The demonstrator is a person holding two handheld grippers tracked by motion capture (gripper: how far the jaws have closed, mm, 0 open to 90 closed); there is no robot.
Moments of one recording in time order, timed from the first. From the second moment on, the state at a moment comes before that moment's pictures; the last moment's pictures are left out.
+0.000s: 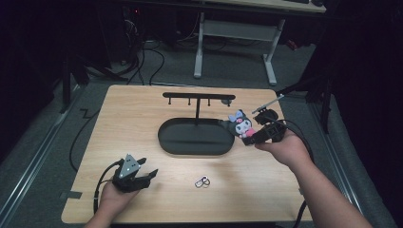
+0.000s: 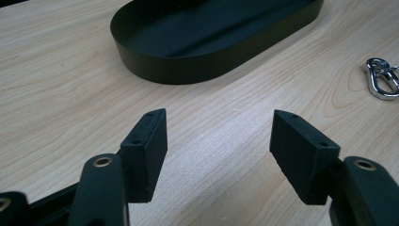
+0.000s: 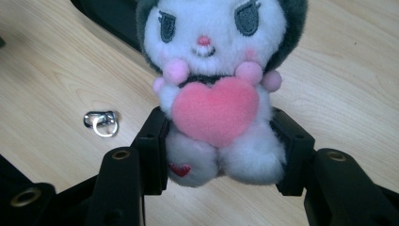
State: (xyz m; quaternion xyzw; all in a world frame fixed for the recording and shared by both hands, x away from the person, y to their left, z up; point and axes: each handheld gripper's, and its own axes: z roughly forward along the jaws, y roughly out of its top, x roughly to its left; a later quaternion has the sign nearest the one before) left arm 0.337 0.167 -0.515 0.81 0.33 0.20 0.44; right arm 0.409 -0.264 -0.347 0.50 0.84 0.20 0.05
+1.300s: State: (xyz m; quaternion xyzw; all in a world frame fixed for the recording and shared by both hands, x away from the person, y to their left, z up) left arm 0.335 0.163 -0.518 0.82 0.31 0.20 0.42; right arm 0.437 -0.275 -0.332 0.53 0.81 0.23 0.08
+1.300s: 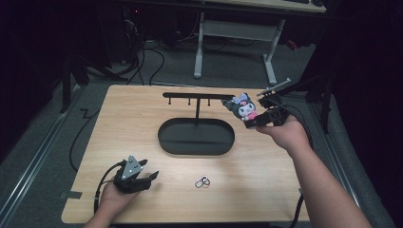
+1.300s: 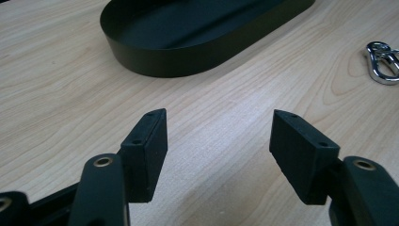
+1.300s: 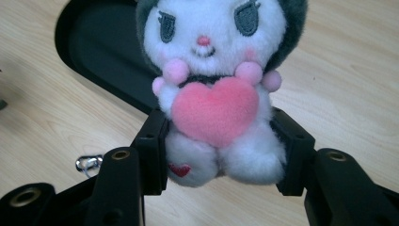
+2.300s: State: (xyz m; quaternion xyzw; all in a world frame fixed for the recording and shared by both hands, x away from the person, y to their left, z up) left arm 0.335 0.165 -0.518 0.82 0.32 0.20 0.43; right arm 0.465 -0.259 -0.418 0.56 0.79 0.24 0.07
